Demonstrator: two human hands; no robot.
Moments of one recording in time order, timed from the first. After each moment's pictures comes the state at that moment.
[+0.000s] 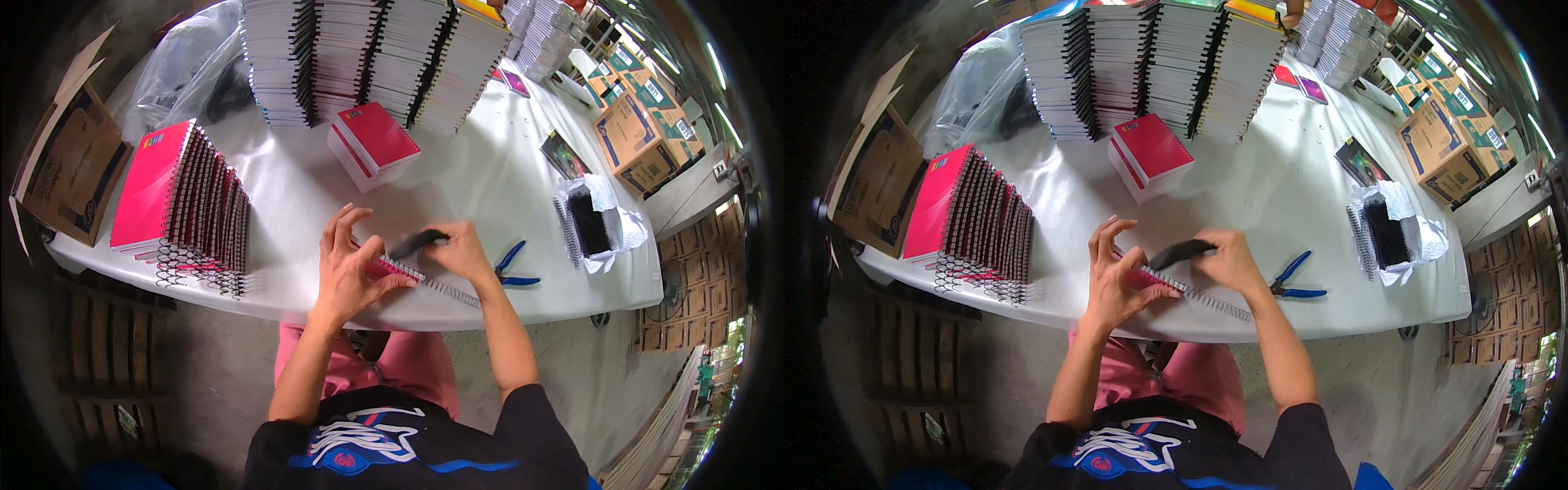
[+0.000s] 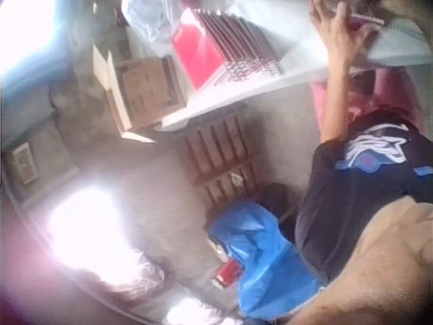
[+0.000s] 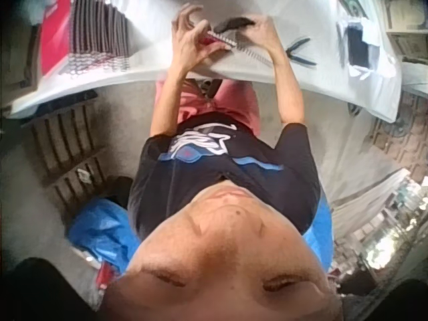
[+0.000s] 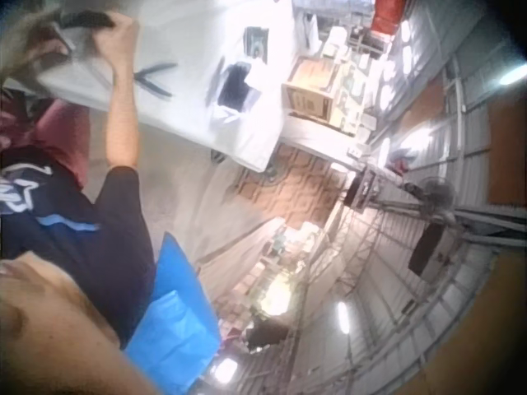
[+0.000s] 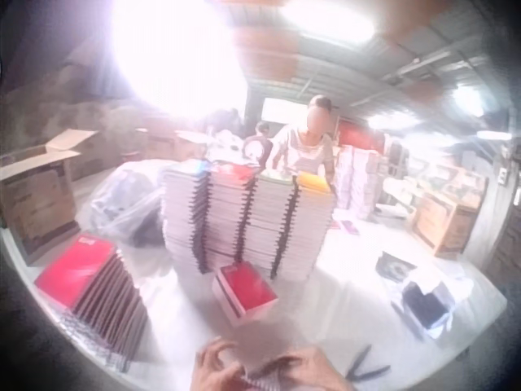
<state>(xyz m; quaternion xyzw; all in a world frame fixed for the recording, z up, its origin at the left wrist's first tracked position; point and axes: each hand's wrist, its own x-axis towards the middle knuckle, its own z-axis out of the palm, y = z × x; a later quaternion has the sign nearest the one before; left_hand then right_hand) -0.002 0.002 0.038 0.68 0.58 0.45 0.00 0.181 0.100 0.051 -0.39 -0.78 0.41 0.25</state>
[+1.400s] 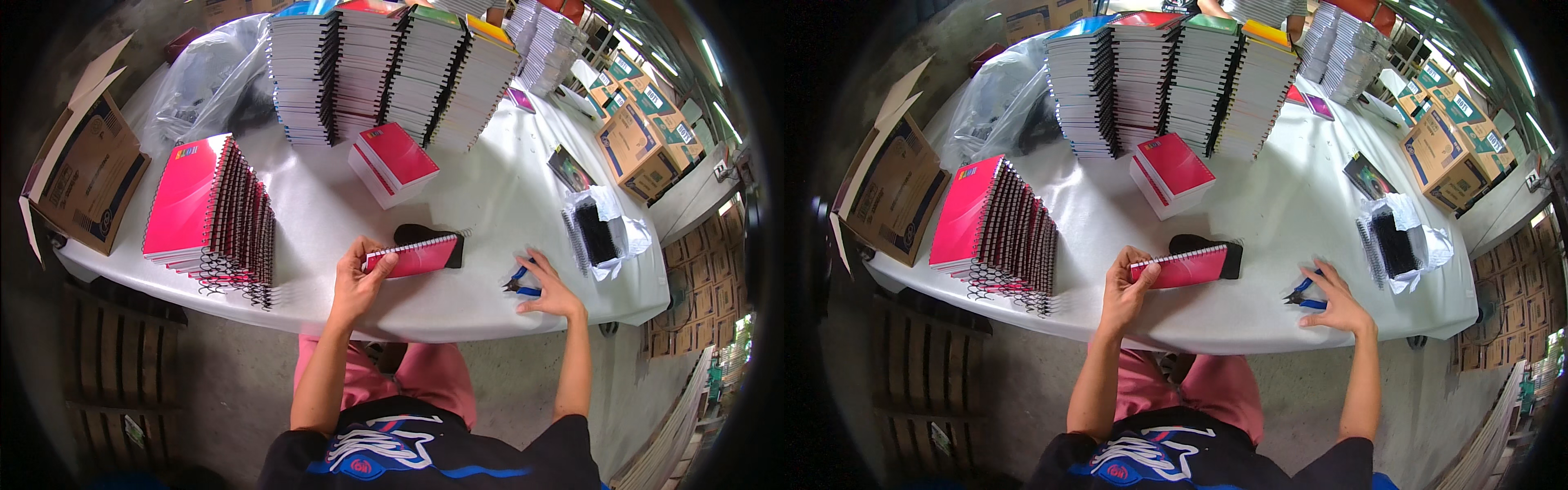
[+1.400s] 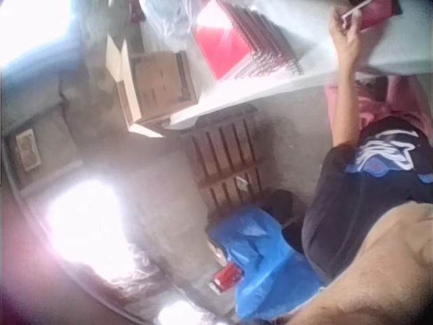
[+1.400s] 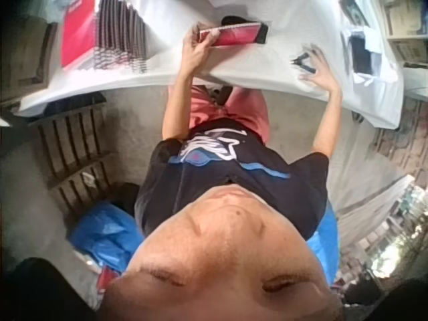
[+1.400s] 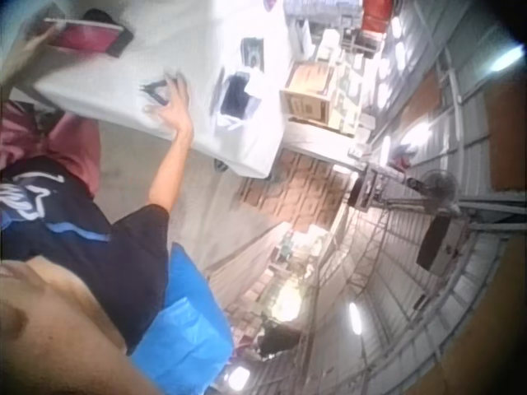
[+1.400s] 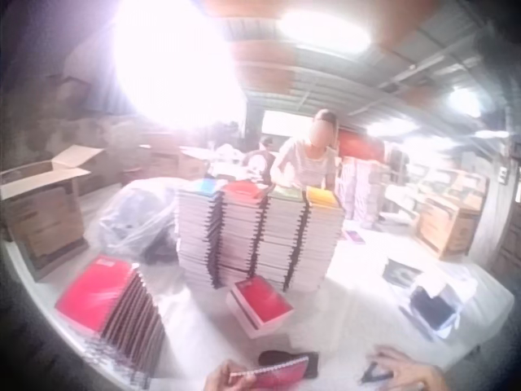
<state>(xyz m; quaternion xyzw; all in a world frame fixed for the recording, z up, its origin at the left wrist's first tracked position) -0.020 0.002 0.011 0.43 0.46 0.65 0.43 0.348 0.088 0.061 -0.46 -0.85 0.23 0.05</state>
